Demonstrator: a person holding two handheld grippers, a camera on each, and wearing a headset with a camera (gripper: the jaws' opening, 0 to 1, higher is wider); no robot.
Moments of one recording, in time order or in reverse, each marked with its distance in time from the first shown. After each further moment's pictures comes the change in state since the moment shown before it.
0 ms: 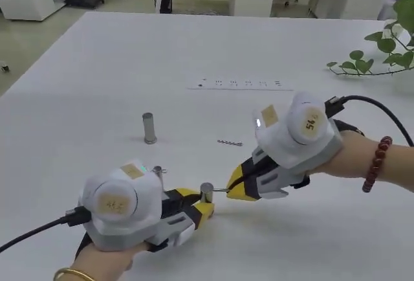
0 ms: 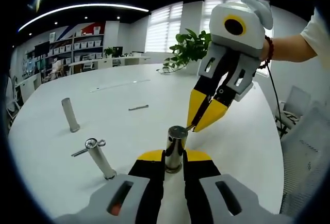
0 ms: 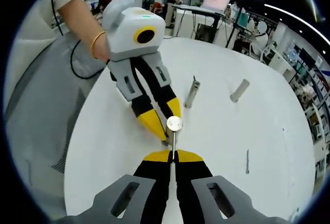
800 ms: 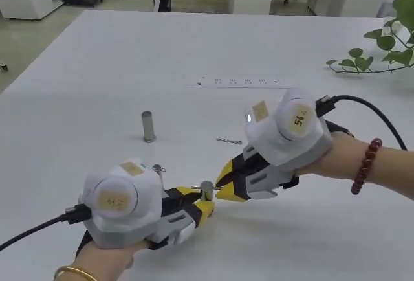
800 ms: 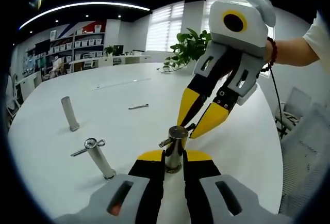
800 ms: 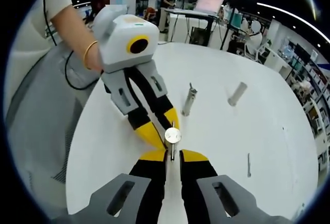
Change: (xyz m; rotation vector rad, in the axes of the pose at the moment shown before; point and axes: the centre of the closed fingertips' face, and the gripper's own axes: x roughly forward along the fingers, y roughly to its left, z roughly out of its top) left arm 0.001 0.000 0.000 -0.007 0.011 0.000; right arm 0.004 -0.002 0.013 0.049 -0.043 -0.025
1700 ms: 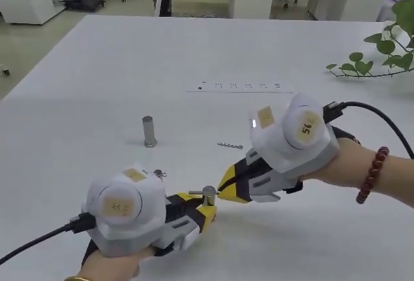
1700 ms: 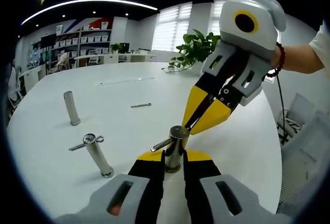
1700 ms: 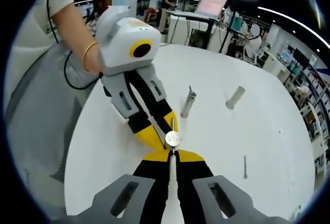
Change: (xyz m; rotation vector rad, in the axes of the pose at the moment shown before) left arm 0.002 -0.001 0.000 -0.054 -0.006 0.032; right arm -0.003 -0.001 0.004 -0.023 -0.008 -0.024
